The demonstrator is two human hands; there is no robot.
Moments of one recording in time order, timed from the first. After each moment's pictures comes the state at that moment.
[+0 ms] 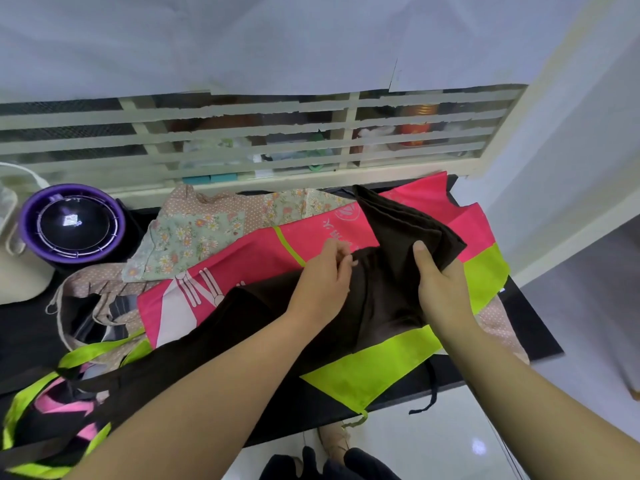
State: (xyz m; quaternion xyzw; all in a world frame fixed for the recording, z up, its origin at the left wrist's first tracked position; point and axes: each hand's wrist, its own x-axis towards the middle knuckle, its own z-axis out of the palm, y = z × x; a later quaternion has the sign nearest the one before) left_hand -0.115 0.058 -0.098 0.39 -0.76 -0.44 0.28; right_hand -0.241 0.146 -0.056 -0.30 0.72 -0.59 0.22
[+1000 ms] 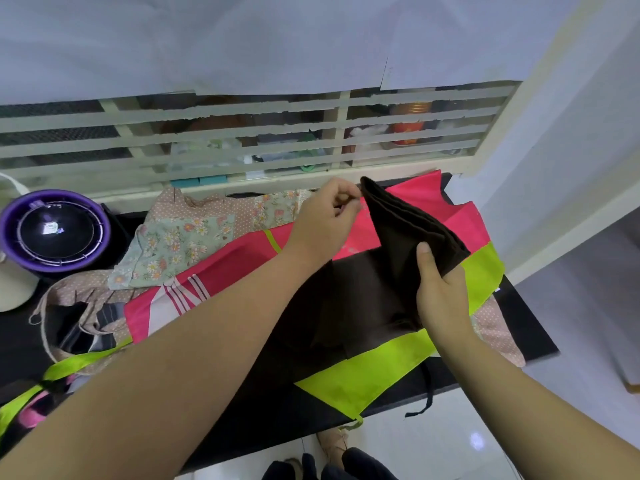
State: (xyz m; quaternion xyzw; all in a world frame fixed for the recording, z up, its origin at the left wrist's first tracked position) left_hand -0.145 0.007 -0.042 0.30 -0.74 -0.46 0.38; right_hand -0.242 0.150 -0.054 -0.30 0.71 -0.61 0.19
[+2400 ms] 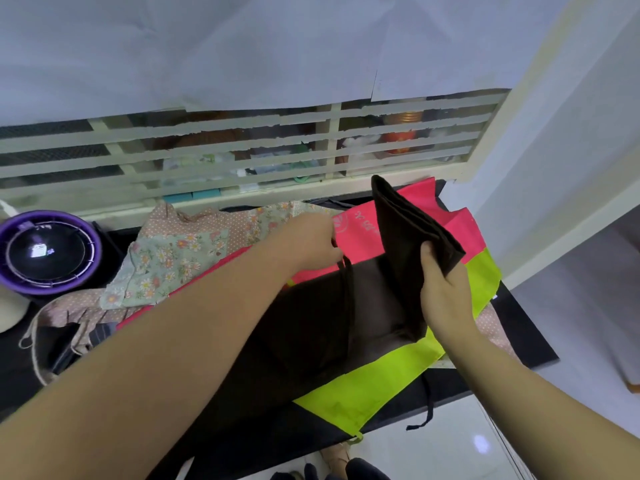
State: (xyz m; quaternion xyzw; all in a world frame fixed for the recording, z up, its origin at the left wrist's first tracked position) left_hand -0.142 -0.016 -0.021 0.36 -0.91 -0.20 -0.05; right_hand -0.259 0.142 -0.047 -0.33 0.69 -0.61 0.19
